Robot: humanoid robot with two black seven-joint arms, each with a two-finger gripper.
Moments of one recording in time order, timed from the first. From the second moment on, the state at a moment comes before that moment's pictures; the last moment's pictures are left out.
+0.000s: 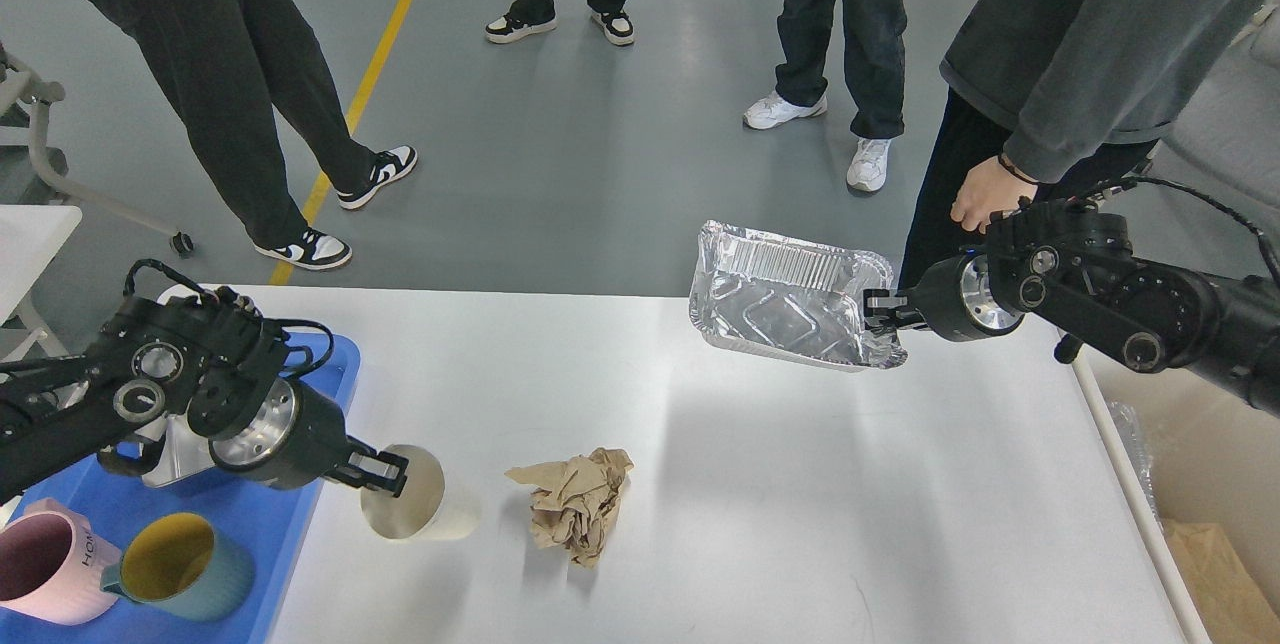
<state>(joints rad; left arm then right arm) -0.80 0.71 -0.52 -1.60 1.11 -0.96 0.54 1.10 -0.45 0.08 0.89 -1.07 0.55 -0.08</state>
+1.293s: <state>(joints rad) -1.84 0.25 -0.07 -0.92 0.25 -0.96 0.59 1.11 -0.46 0.08 0.89 -1.07 0.56 -0.08</state>
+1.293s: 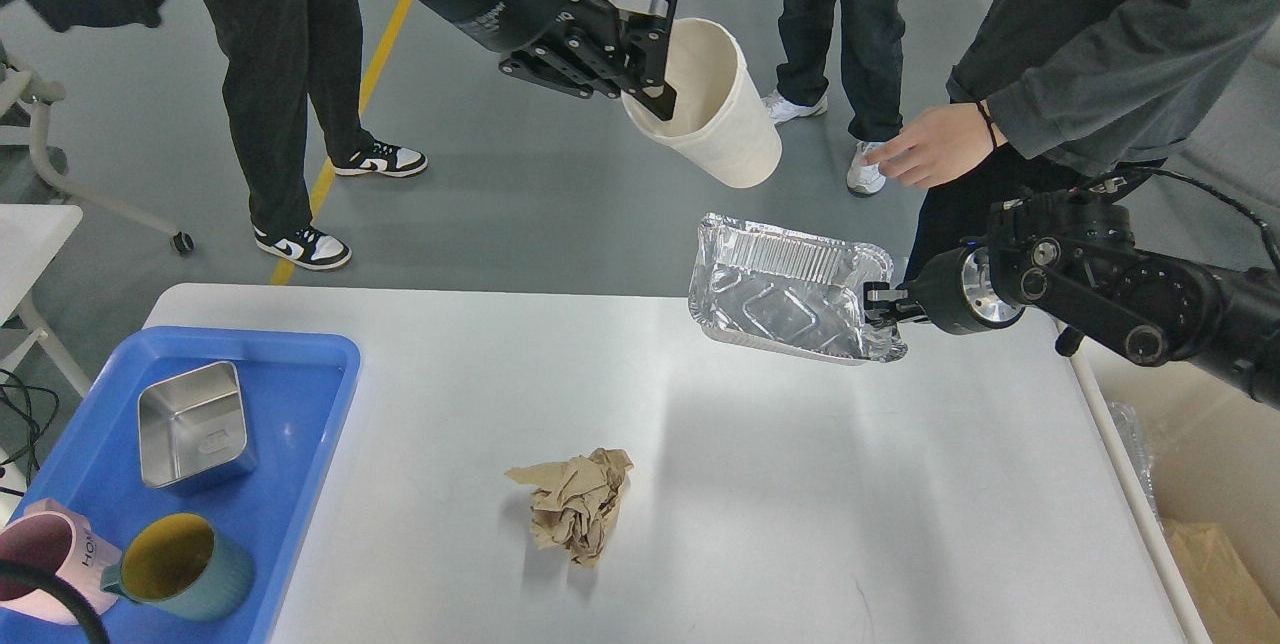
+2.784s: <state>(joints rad) -1.40 -0.25 -0.07 -0.46 0.42 -0.51 0.39 1.12 -0.46 0.09 0.92 -1.07 0.56 -0.08</state>
